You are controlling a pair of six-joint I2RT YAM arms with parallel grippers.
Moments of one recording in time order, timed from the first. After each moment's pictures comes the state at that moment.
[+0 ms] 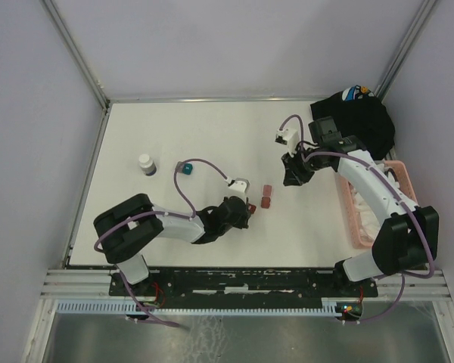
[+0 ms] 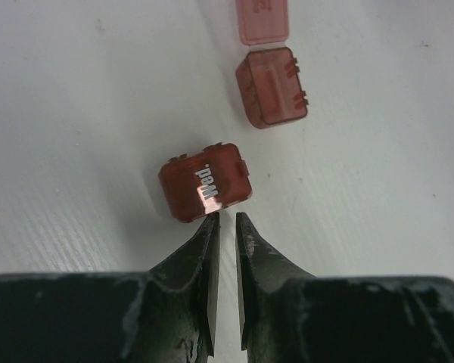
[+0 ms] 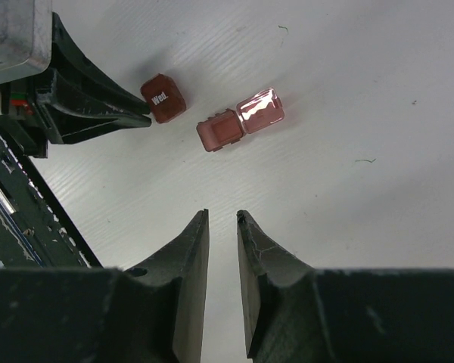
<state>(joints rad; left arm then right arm) -1.07 1.68 0.66 0.40 -0.34 -0.60 0.28 1.47 1.23 -0.85 -0.56 -0.47</state>
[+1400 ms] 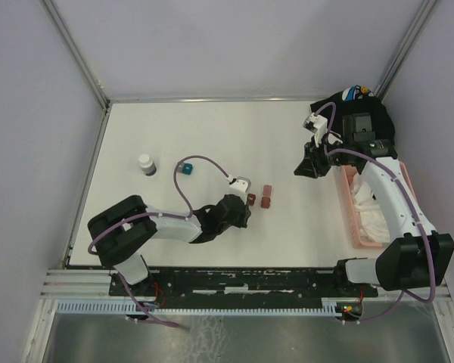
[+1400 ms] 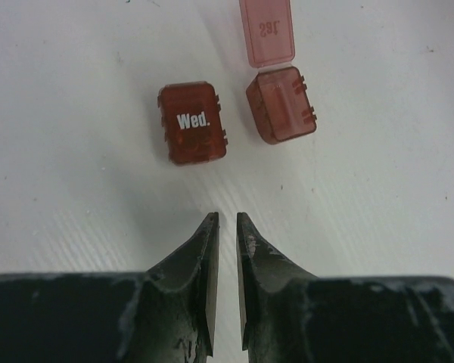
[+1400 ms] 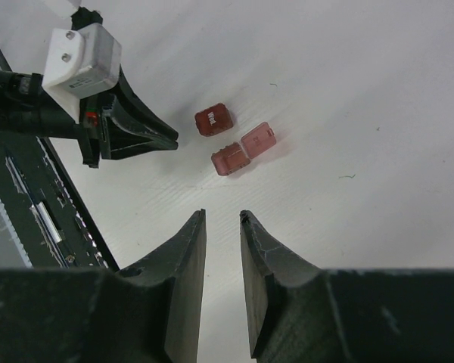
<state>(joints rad) -1.04 1.65 0.66 0.39 -0.31 -0.52 0.08 1.33 1.23 -0.85 -0.81 -0.45</state>
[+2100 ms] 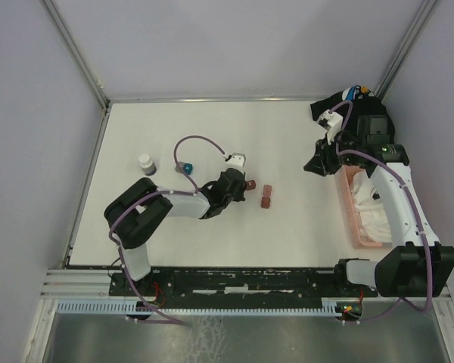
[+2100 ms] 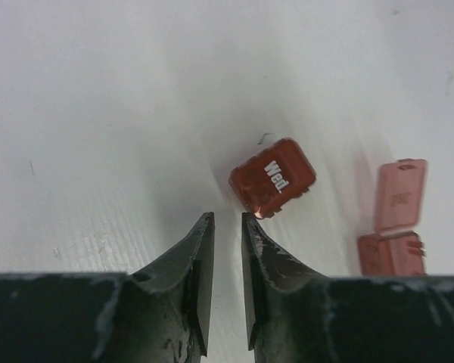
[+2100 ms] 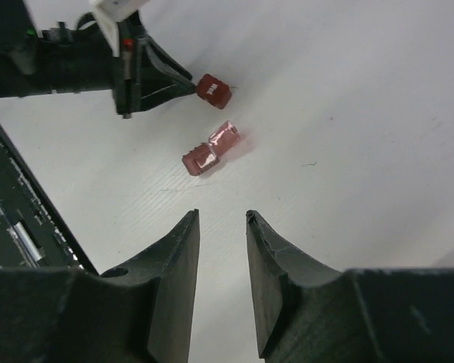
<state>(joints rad) -0.85 1.83 0.88 0.33 -0.35 -0.44 -0.01 1.28 1.21 -0.82 -0.81 -0.44</state>
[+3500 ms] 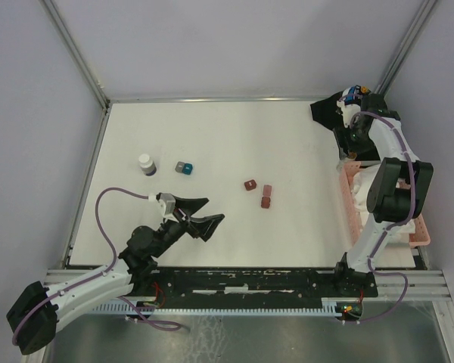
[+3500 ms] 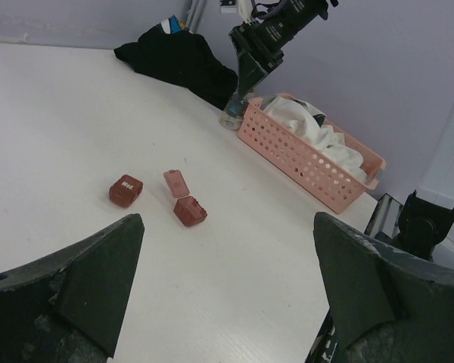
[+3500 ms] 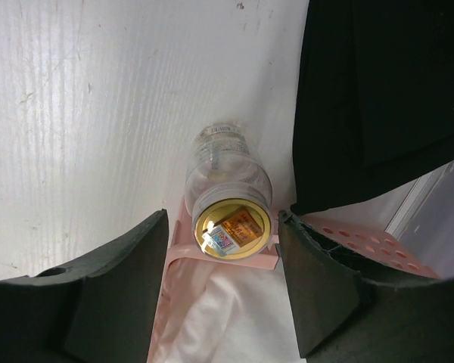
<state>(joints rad) -0.85 0.58 0.01 0.78 -0.02 -0.41 -0.18 1.91 1.60 -0.84 -0.09 -0.44</state>
